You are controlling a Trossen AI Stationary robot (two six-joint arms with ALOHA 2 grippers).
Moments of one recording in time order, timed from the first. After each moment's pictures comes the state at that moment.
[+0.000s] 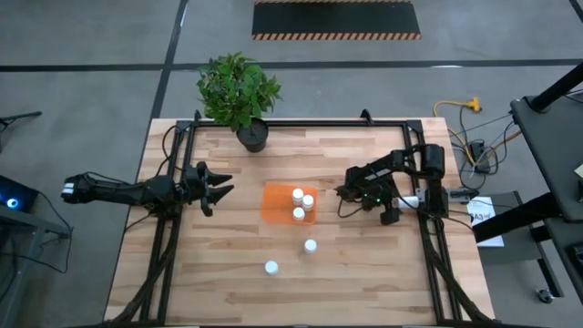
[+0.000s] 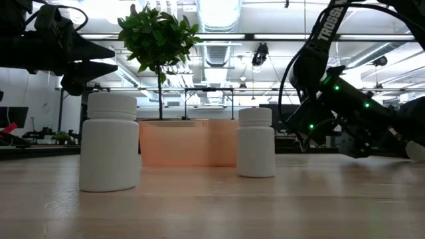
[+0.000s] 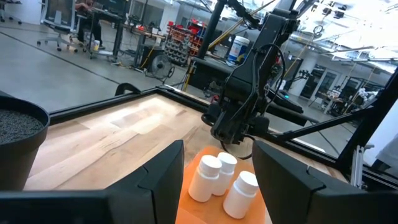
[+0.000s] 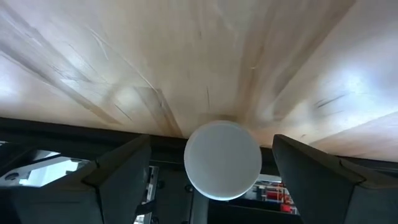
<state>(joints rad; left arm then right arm) -0.09 0.24 0.03 0.20 -0.37 -0.33 -0.18 2.00 0.91 -1.35 0.02 -0.15</state>
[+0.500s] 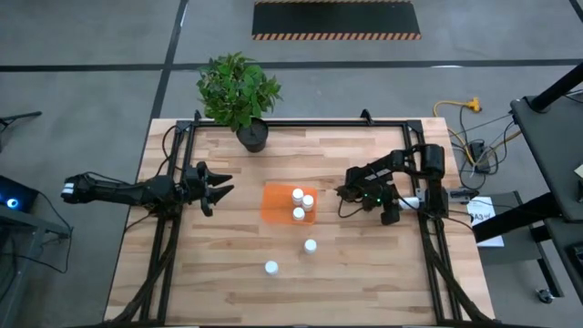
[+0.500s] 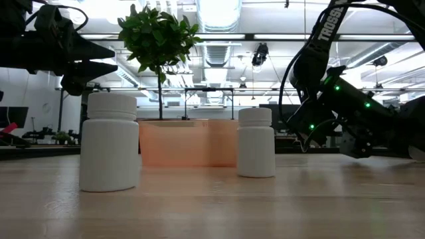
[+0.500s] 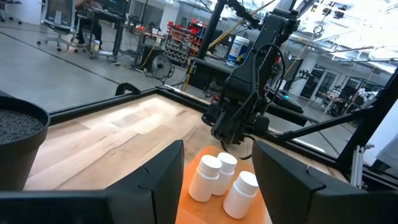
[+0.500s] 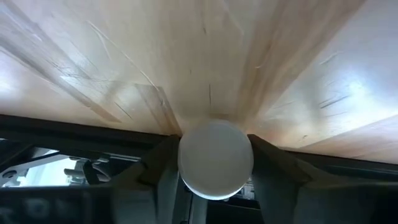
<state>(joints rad) -0.09 0.24 0.03 0.20 -0.37 -0.33 -0.18 2.00 0.90 -1.35 0.02 -0.17</state>
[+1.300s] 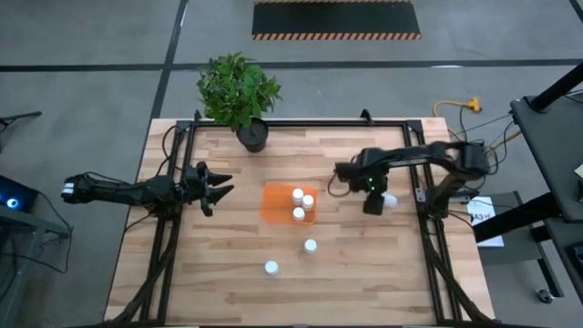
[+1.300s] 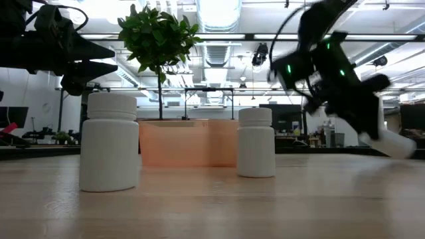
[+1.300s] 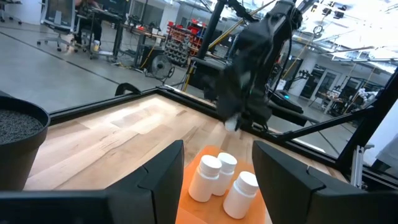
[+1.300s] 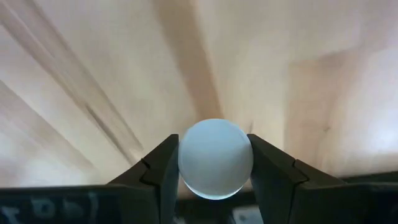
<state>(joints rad) -0.09 0.24 0.03 0.20 -0.37 -0.33 -0.24 1.67 0.98 -1.24 -0.03 0.06</state>
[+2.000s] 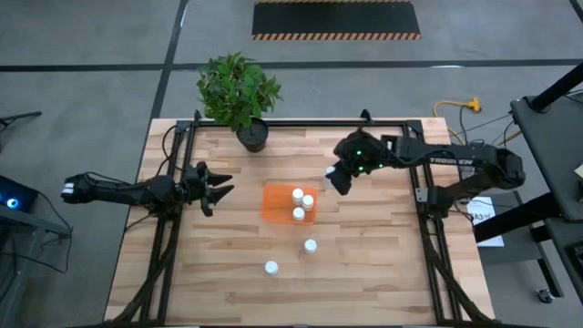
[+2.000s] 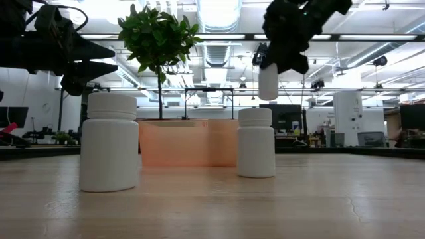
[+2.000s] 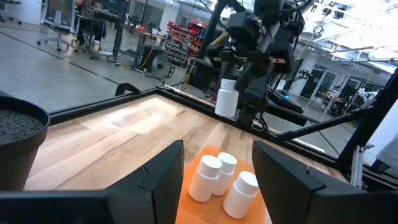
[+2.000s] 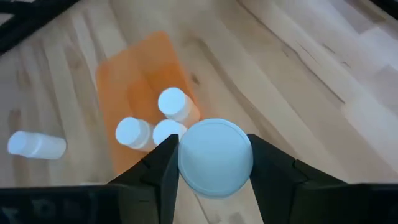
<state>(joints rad) -0.09 0.24 0.03 0.20 -0.37 -0.33 -0.22 1.32 1.05 -0.55 -0.06 0.42</state>
